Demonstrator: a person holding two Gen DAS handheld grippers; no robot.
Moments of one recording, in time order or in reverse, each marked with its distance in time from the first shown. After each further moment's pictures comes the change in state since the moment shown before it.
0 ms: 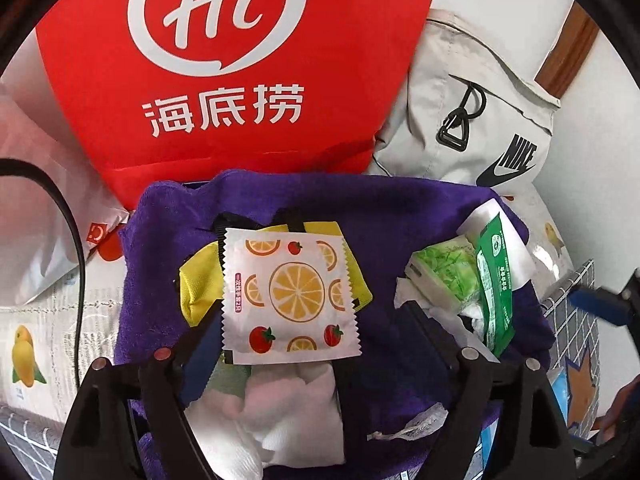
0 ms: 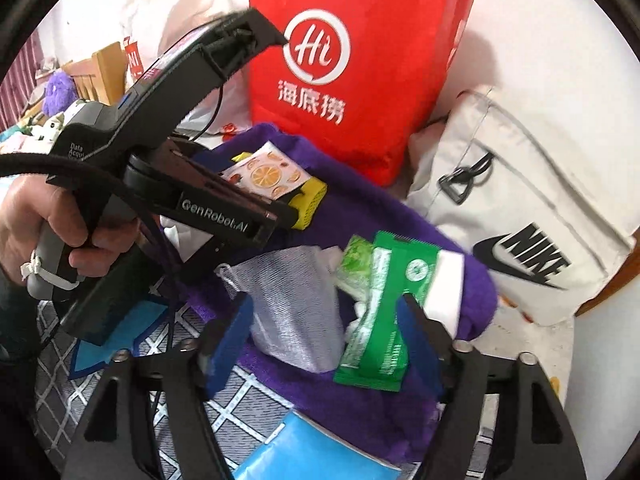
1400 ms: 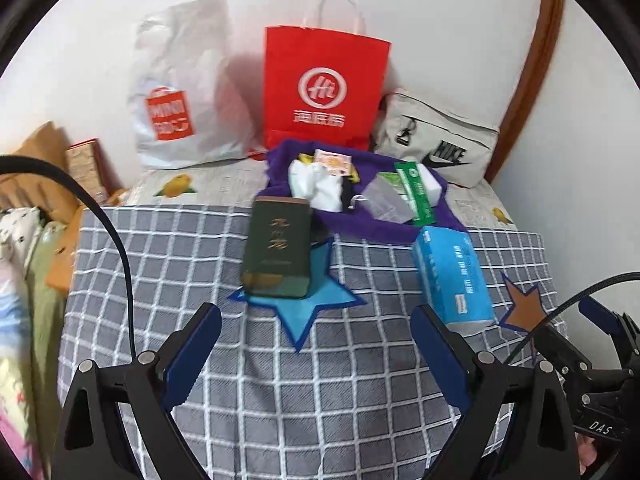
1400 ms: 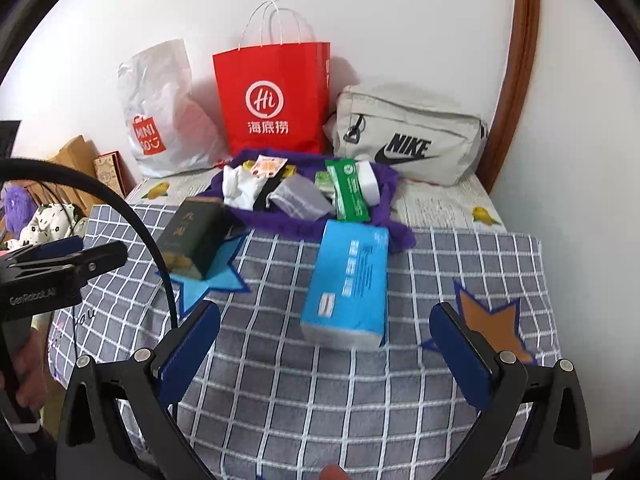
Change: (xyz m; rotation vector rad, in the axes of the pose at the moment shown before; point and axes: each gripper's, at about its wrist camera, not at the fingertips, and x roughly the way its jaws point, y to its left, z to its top) left arm -0.272 -0.039 -0.248 -0.187 -0.225 0.178; right arm -0.217 0.087 -0.149 0.428 -0.111 -0.176
